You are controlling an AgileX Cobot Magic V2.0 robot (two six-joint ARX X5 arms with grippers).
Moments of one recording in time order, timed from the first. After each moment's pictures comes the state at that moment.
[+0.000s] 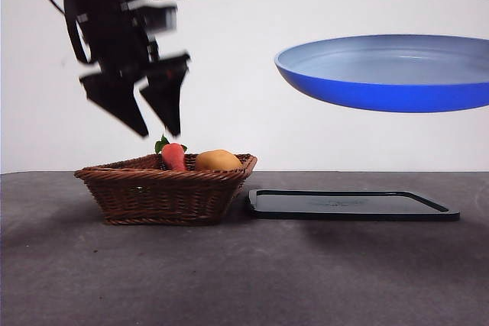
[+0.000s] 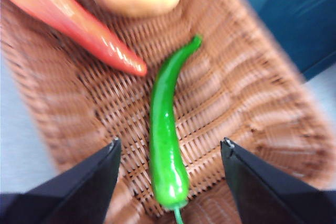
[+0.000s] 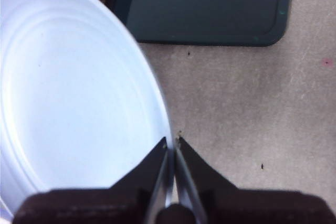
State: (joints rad) left arm -0.39 1.79 1.43 -0.63 0.08 0.13; right arm 0.06 0.99 0.92 -0.86 -0.39 0.07
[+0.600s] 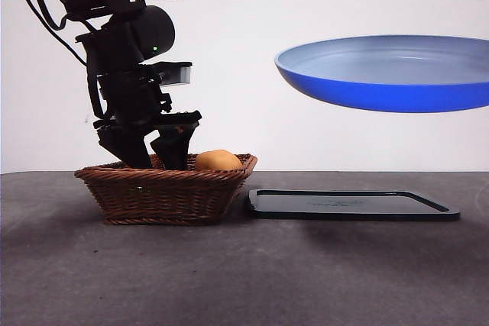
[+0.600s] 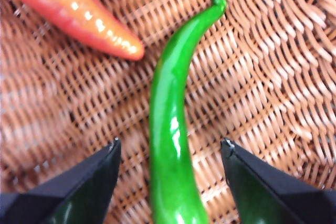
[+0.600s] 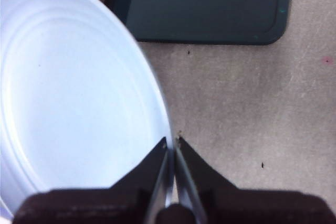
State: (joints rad) left arm -0.40 1.94 1.43 -0.55 0.05 0.15; right arm 0.06 0.99 0.92 -0.87 -0.39 0.07
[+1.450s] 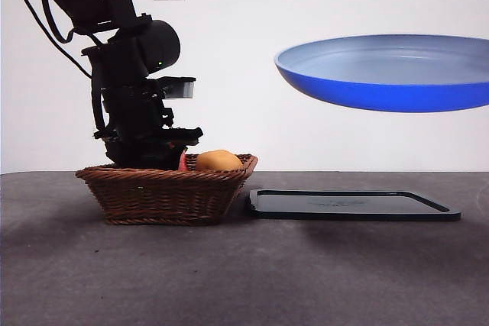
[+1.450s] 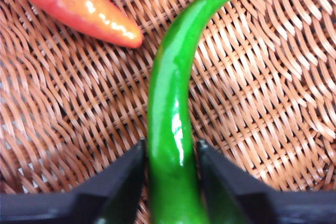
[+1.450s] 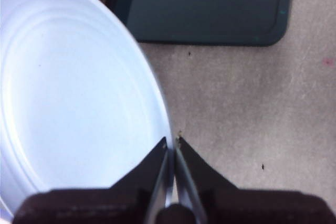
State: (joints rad) left arm -0.40 1.98 1.43 -0.54 0.02 0.15; right arm 0.06 0.99 0.92 -0.86 -0.39 0.07
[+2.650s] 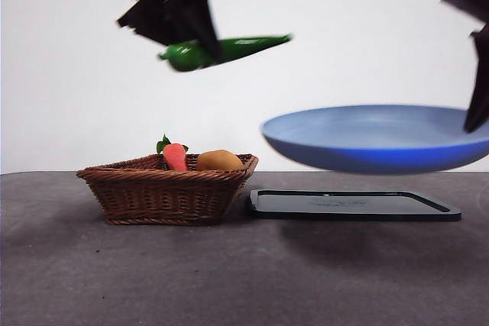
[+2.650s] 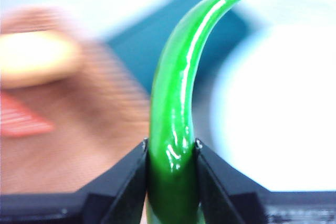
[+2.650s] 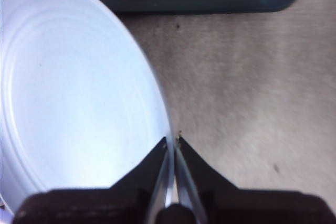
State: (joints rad) left arm -0.53 1.60 1.43 -0.65 0.29 0.11; right arm 0.10 1.25 0.92 -0.78 -0.39 0.12
